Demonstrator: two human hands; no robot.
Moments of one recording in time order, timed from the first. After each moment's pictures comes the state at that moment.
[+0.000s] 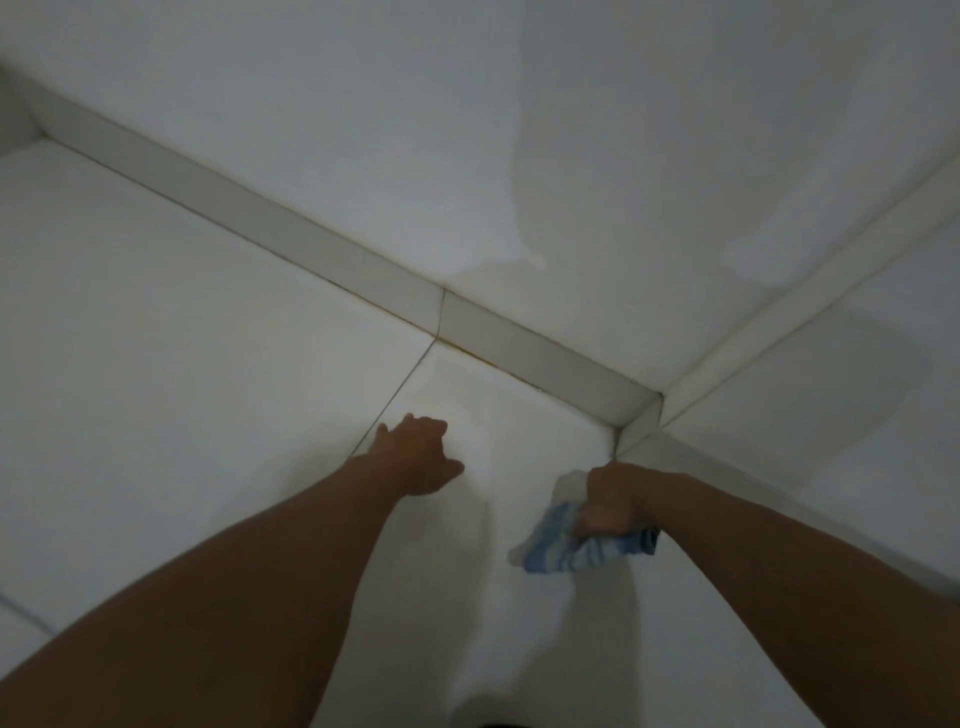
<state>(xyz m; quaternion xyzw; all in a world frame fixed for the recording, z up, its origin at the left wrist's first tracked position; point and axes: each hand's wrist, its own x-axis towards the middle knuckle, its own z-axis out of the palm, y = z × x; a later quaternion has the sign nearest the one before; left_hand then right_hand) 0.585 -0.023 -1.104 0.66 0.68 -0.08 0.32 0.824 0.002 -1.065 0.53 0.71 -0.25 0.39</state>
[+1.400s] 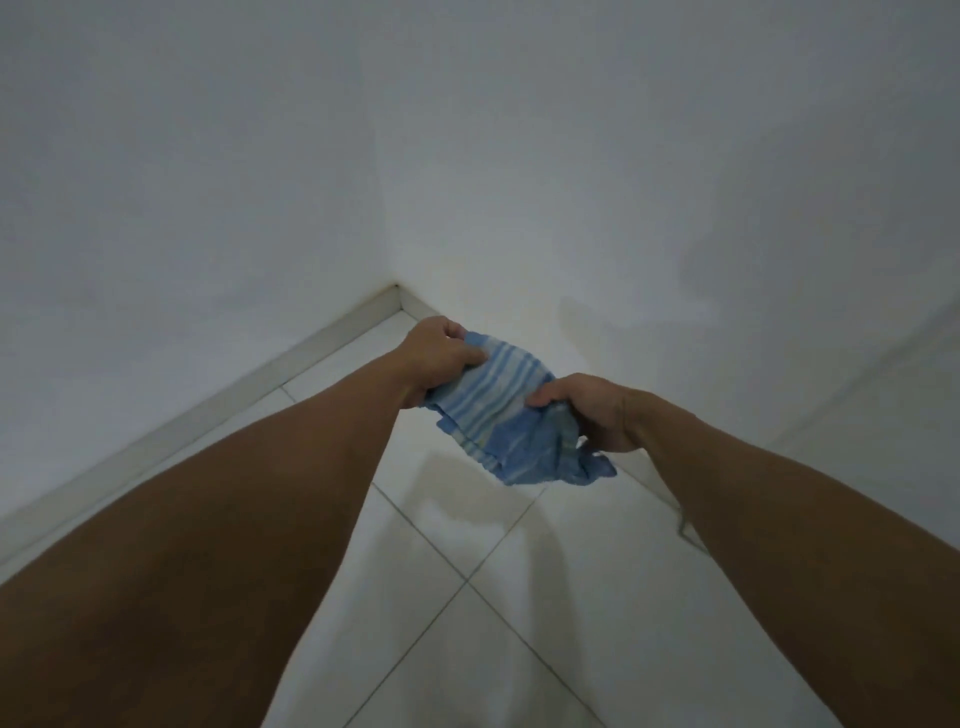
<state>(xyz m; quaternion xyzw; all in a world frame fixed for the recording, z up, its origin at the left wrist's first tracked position) 0.379 -0.248 -0.506 0.35 0.75 0.39 0.42 0.566 -0.167 -0.546 0.47 0.57 -0.67 0.06</state>
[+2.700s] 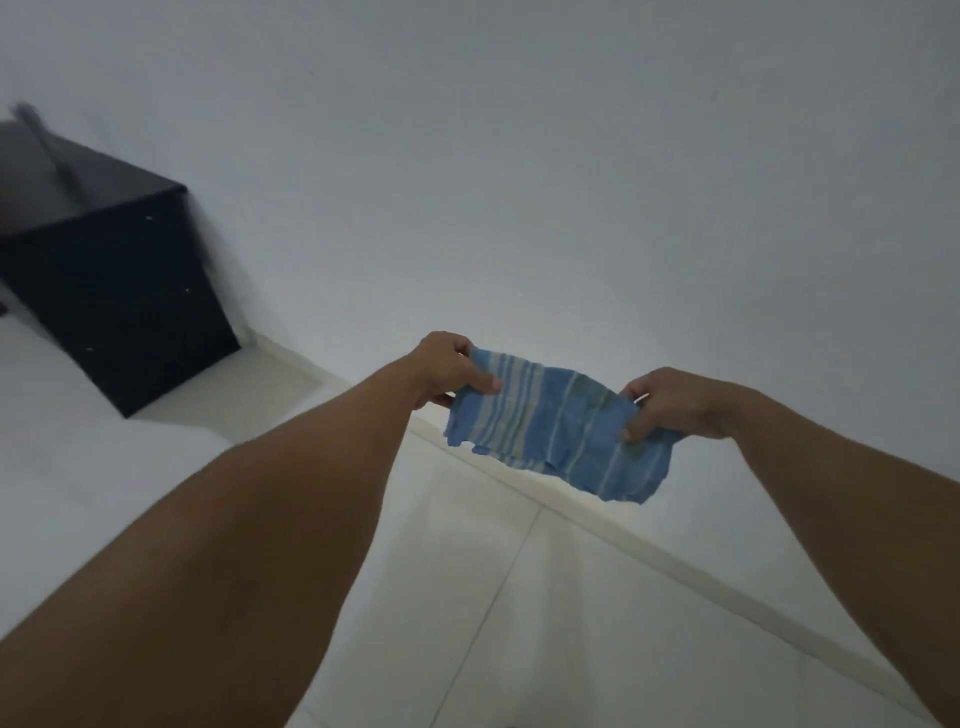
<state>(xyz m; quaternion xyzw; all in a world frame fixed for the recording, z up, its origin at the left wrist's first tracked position) -0.034 -1.017 -0.222 -0.13 0.80 0.57 0.12 -0.093 -0.734 -0.218 -0.05 0.90 -0.30 0.32</state>
